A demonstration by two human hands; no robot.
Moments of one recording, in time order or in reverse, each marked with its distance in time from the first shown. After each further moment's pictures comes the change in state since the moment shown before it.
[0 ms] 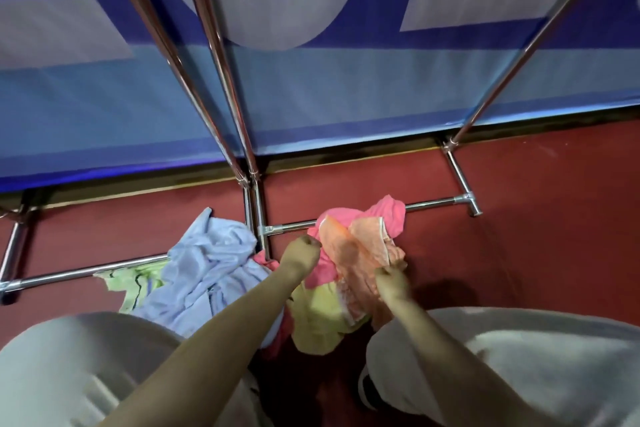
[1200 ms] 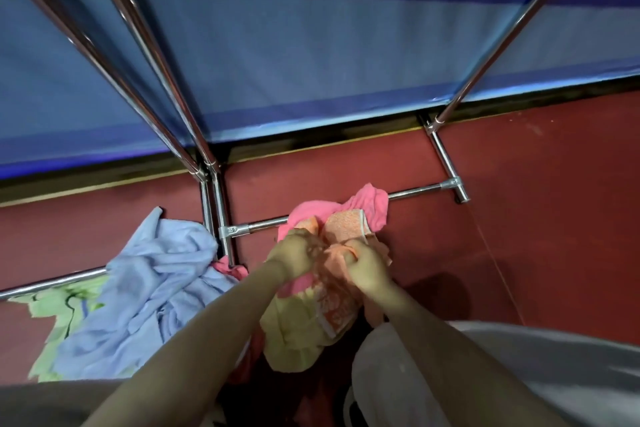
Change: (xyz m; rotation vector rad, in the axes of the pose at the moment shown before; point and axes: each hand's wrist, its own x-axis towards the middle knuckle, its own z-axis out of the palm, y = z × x) left_hand 0.070 0.001 0.038 0.641 -0.176 0.492; right_hand 0.063 -0.006 0.011 -0.325 0.022 -0.370
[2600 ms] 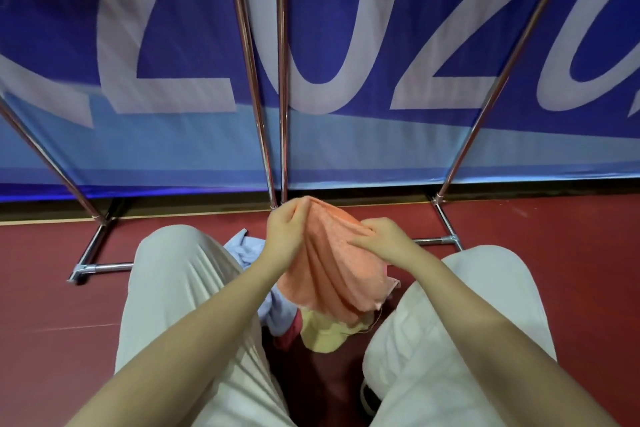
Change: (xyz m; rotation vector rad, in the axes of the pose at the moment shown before) left_hand -0.315 0.115 -0.080 -0.747 0.962 0.249; right_hand -0.232 -0.125 -0.152 0.029 -0.073 -0.540
